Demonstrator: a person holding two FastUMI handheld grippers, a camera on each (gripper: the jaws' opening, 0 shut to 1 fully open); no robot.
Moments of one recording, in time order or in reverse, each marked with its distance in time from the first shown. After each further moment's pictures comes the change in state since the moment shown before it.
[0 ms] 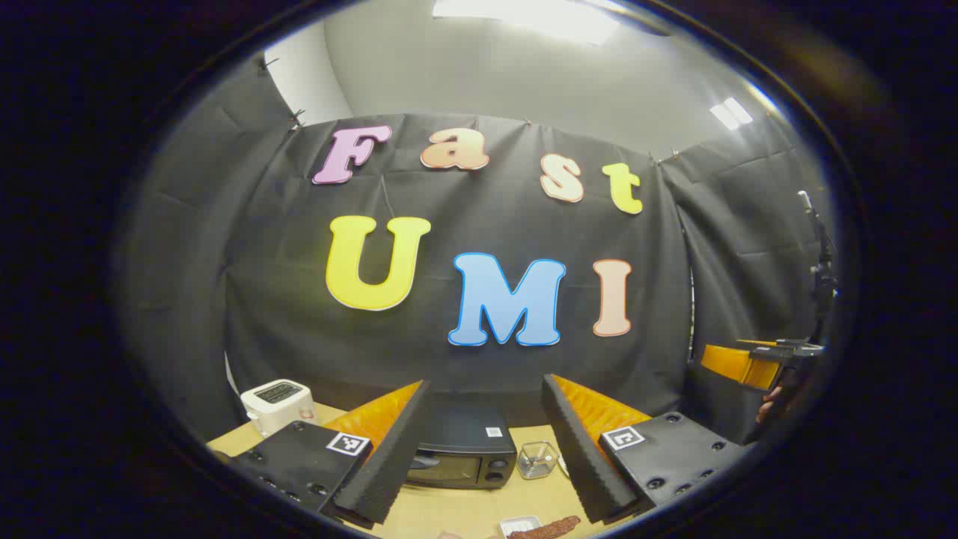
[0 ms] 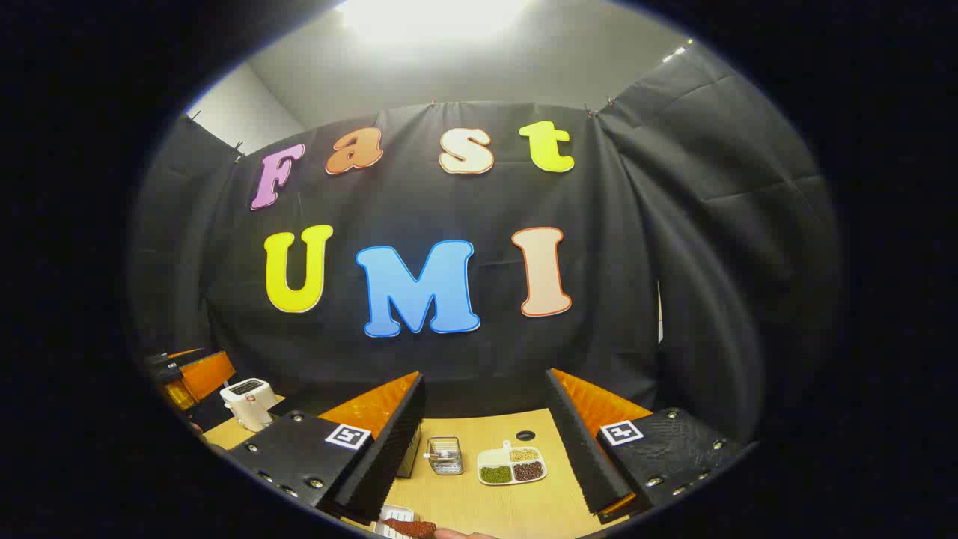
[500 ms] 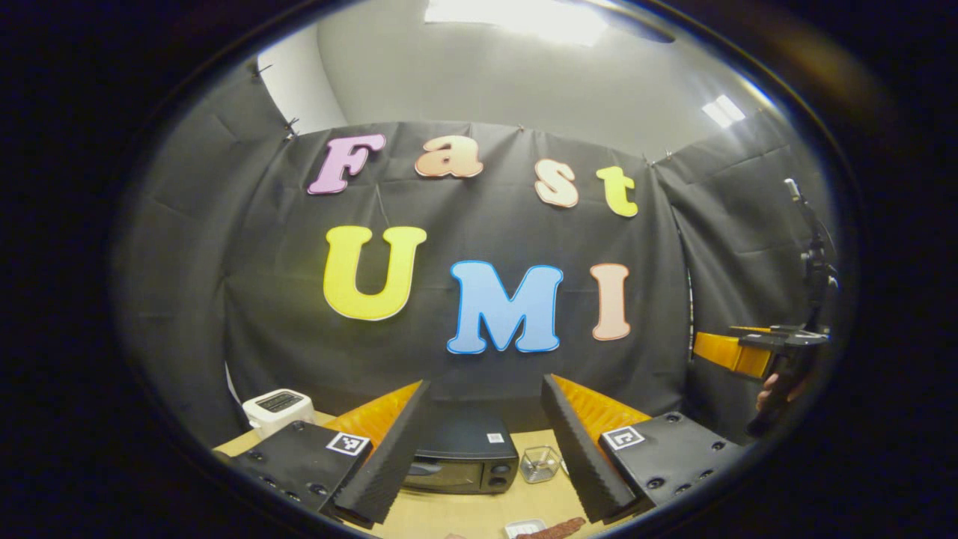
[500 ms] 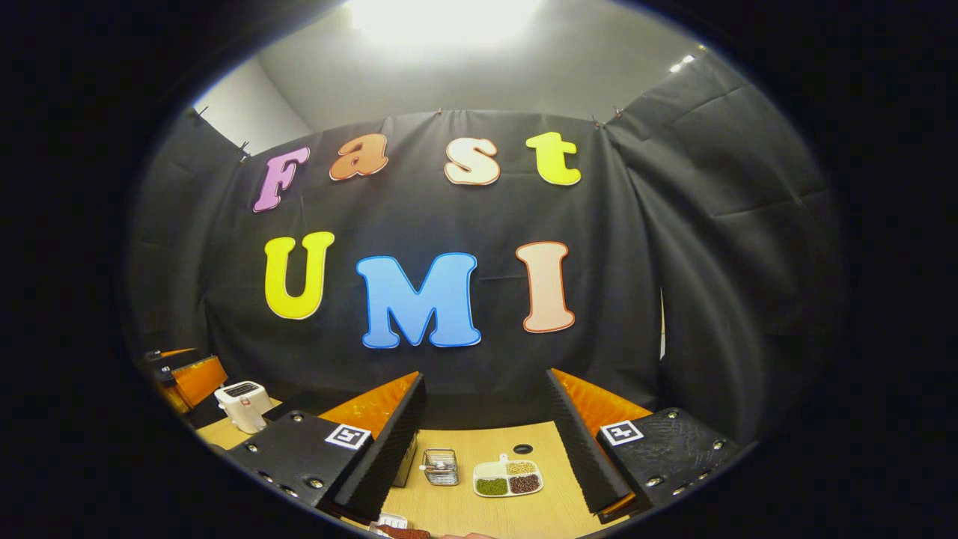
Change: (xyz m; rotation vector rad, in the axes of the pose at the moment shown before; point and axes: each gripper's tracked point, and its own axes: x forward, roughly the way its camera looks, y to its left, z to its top) left arm 0.001 0.003 0.008 0.038 -0.036 0.005; right arm 0.014 0.005 0.013 -0.037 -0.037 0.017
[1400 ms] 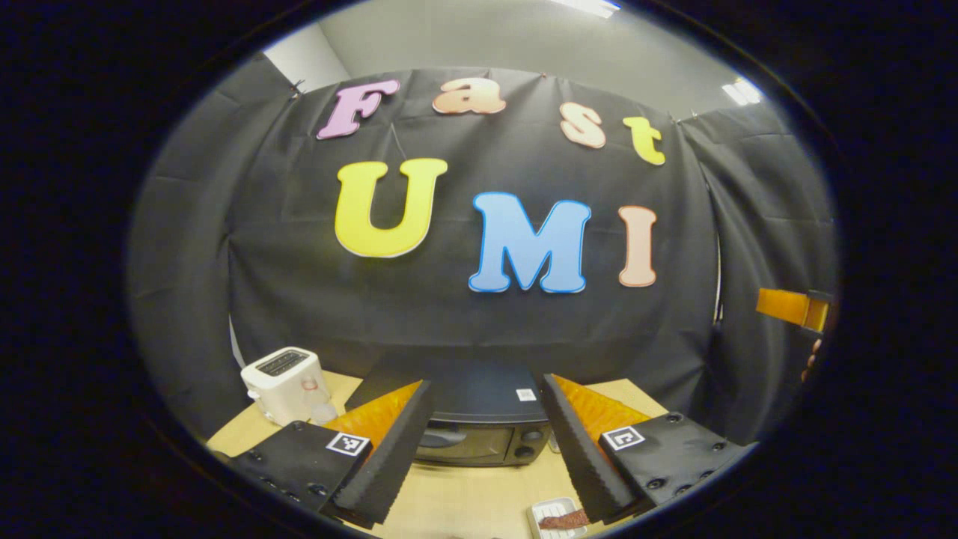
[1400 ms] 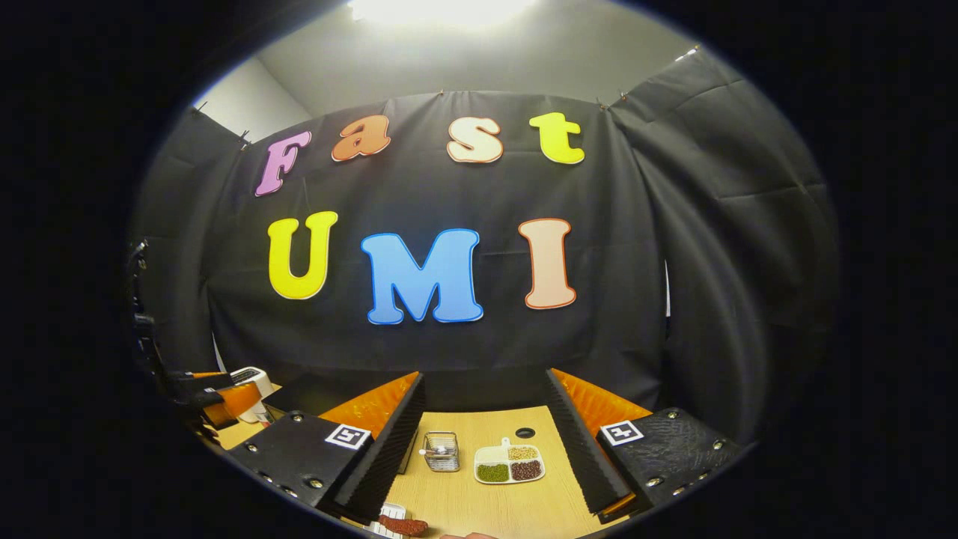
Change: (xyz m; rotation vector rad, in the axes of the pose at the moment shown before) left arm 0.050 0.047 -0.116 -0.026 0.260 0.043; right arm -0.010 0.002 -0.033 -0.005 0.092 0.017
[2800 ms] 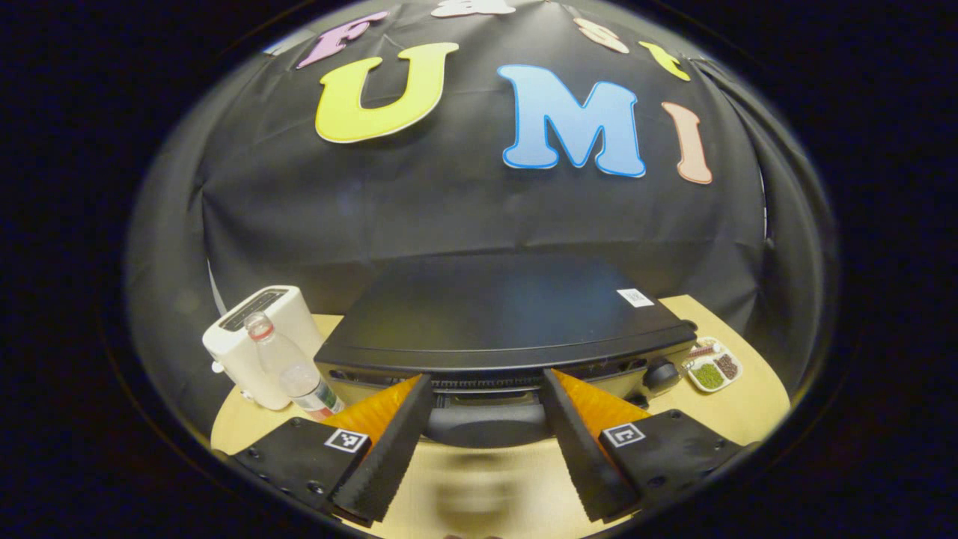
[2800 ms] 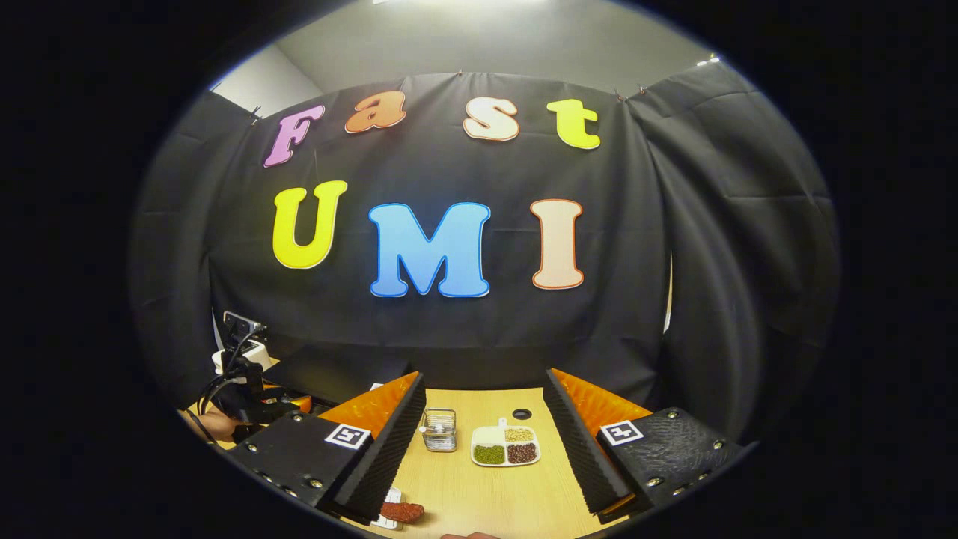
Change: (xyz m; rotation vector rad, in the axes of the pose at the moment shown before) left arm 0.126 0.088 -0.151 0.091 0.293 0.047; right arm -0.005 0.017 -0.018 -0.050 0.088 -0.003
